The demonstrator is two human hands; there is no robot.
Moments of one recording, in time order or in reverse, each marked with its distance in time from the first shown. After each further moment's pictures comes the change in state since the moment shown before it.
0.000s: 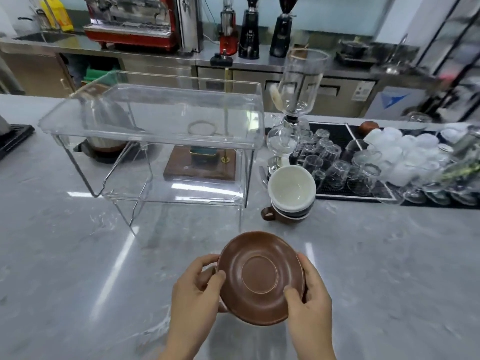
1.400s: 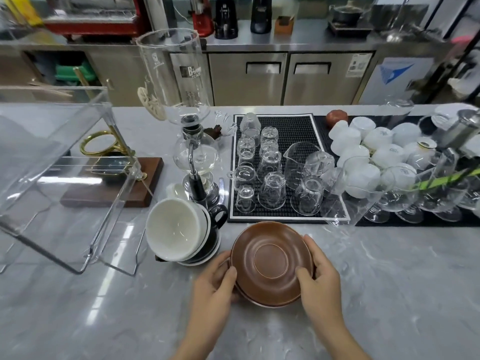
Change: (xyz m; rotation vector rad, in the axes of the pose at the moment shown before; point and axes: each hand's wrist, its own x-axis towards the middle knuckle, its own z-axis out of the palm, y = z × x) left_hand 0.076 -0.020 0.273 -0.063 -0.027 -0.083; right_hand 0.252 0.024 -0.169 -0.093 -0.060 -0.038
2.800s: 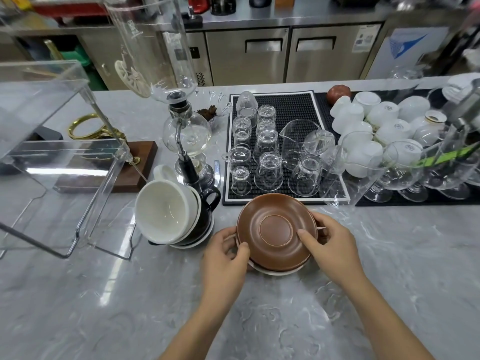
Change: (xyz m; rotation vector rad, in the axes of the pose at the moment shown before) left_hand 0.012 -0.002 0.035 0.115 0.094 -0.037; right_hand 0.050 0.010 -0.040 -0.274 -0.126 -0.166
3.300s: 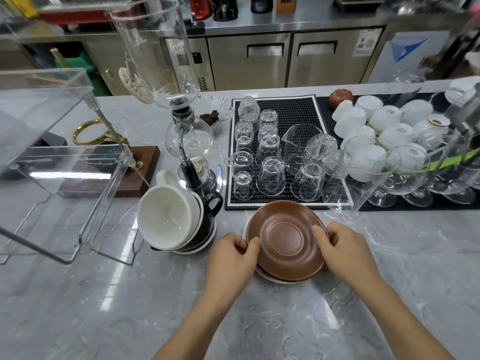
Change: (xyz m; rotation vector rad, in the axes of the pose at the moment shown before) left_hand 0.017 0.012 0.004 0.534 0.023 0.184; right_hand 0.015 0.018 -0.011 -0.366 0.031 0.048
